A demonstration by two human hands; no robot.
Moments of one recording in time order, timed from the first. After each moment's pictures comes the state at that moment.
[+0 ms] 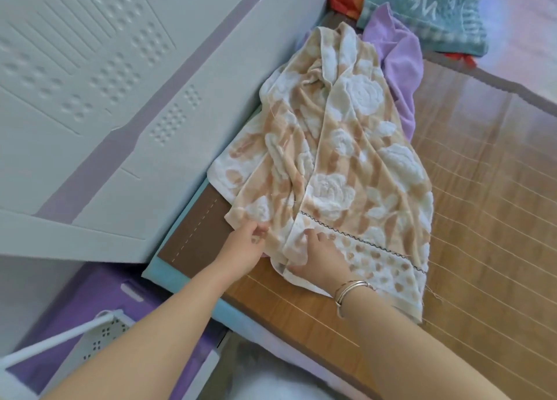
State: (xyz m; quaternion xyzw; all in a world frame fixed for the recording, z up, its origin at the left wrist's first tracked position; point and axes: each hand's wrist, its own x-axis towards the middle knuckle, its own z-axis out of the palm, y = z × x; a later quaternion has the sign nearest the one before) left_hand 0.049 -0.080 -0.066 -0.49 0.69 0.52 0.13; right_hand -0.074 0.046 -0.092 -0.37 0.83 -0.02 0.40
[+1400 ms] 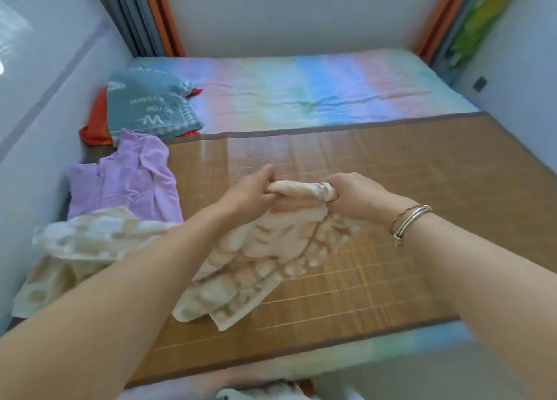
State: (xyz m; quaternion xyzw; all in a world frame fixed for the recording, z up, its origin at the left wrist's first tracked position) left_hand -0.191 0.320 0.194 0.02 0.94 0.33 0.06; right_hand -0.227 0.525 0.222 -0.21 0.96 -0.11 0.16
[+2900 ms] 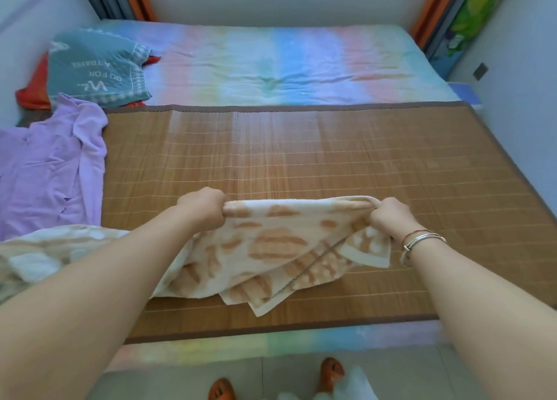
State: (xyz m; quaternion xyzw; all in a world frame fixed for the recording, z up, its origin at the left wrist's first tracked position) left_hand -0.246 0.538 0.122 -0.12 0.96 0.05 0.25; right_hand -0.333 0.865 0.103 0.15 0.94 -0.19 0.22
